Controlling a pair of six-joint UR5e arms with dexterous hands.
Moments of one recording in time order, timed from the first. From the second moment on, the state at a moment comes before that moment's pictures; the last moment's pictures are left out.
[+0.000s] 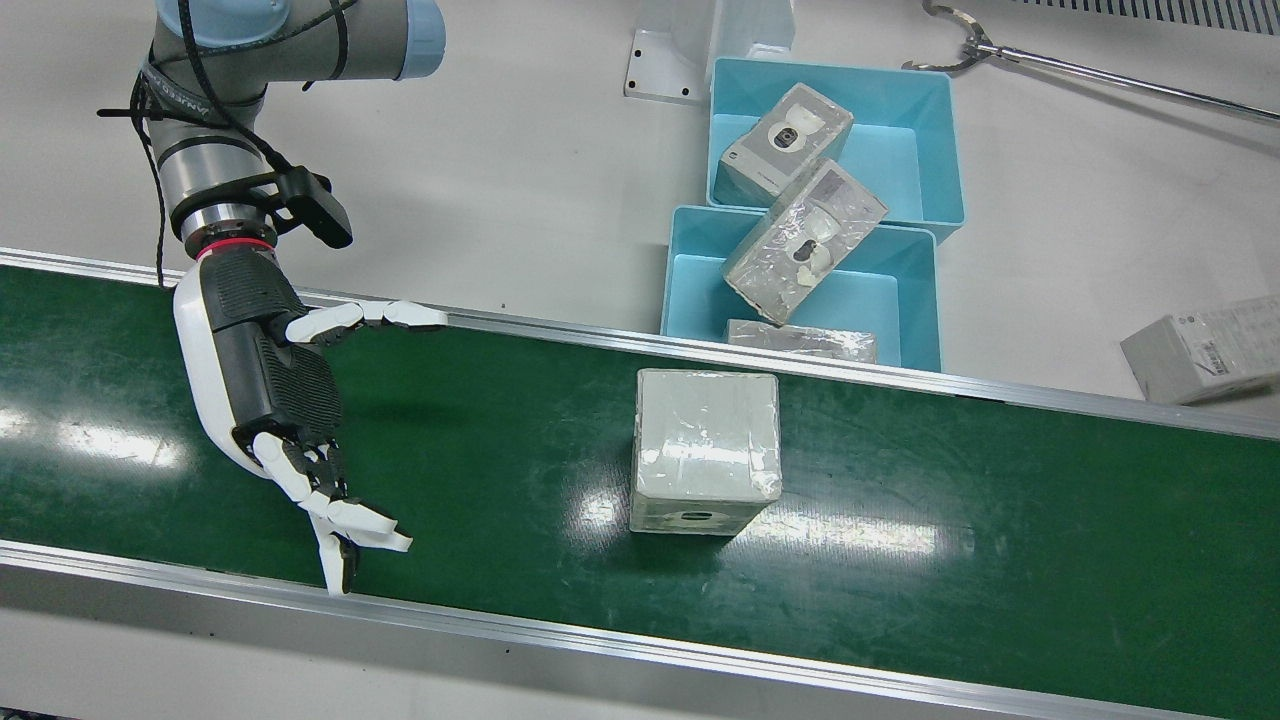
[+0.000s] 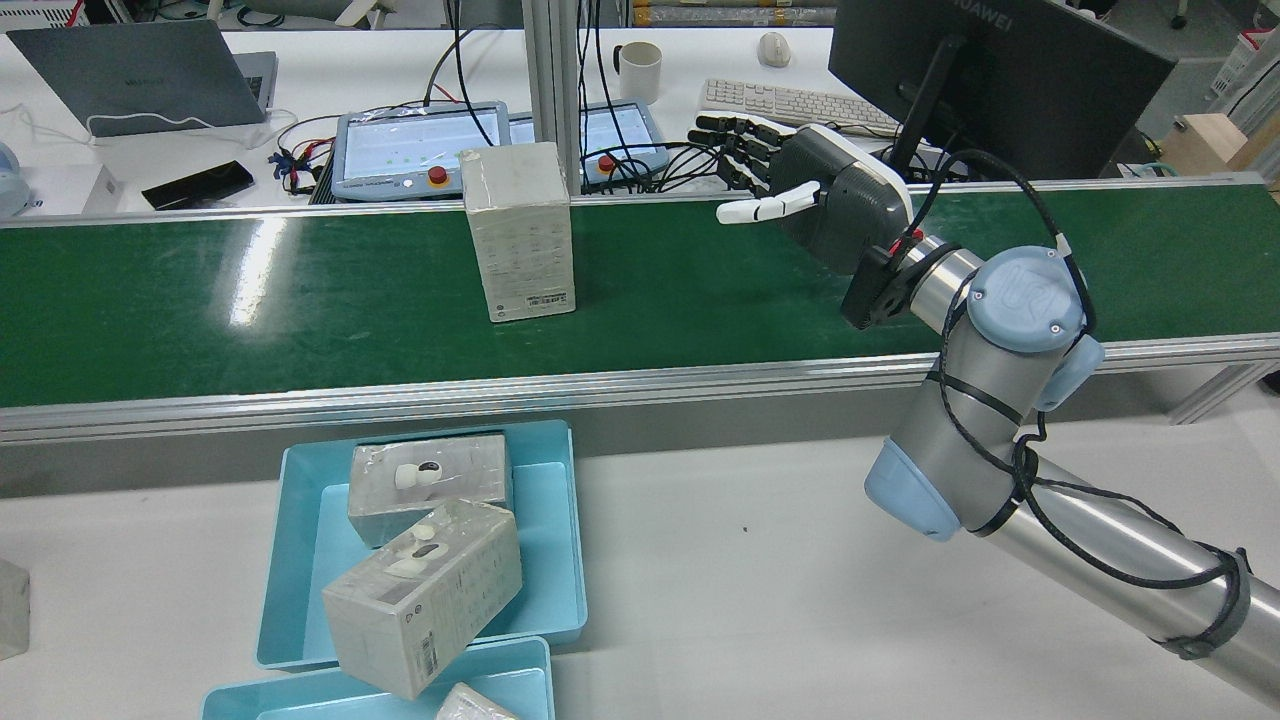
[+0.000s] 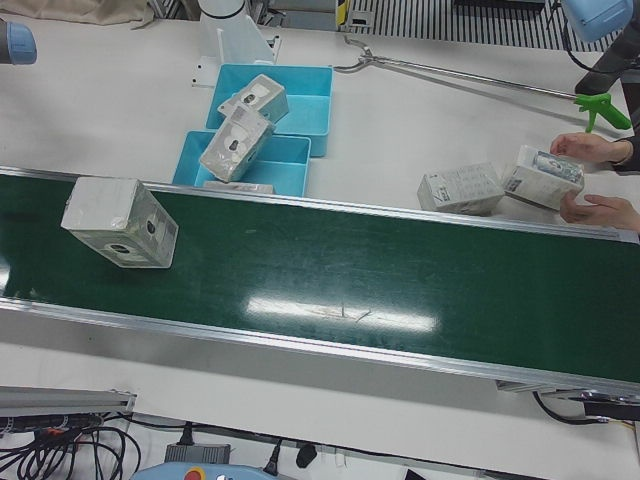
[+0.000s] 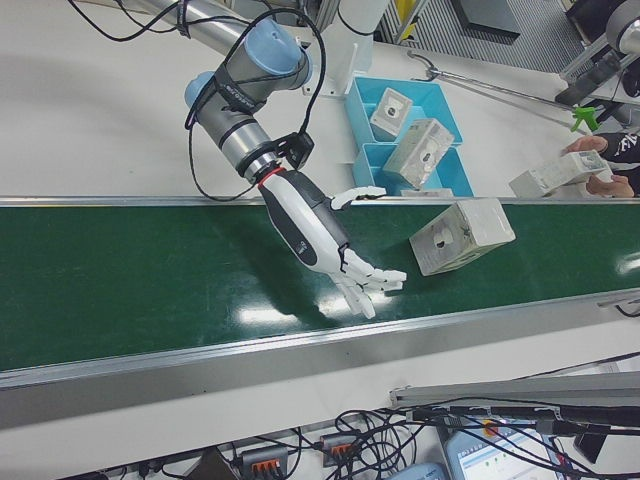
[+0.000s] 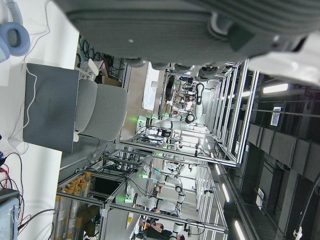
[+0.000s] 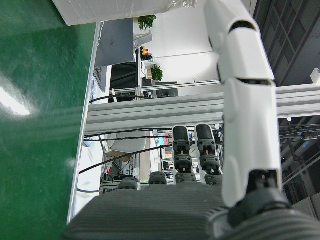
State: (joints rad) left arm -1.81 -1.79 -1.75 0.44 1.92 -0.15; right arm 0.89 -1.02 1.71 -3.46 -1.33 -0.07
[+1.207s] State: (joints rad) left arm -1.81 -1.79 -1.75 0.44 1.92 -0.15; right arm 0.94 -1.11 1.78 -3.46 -1.35 -0.04
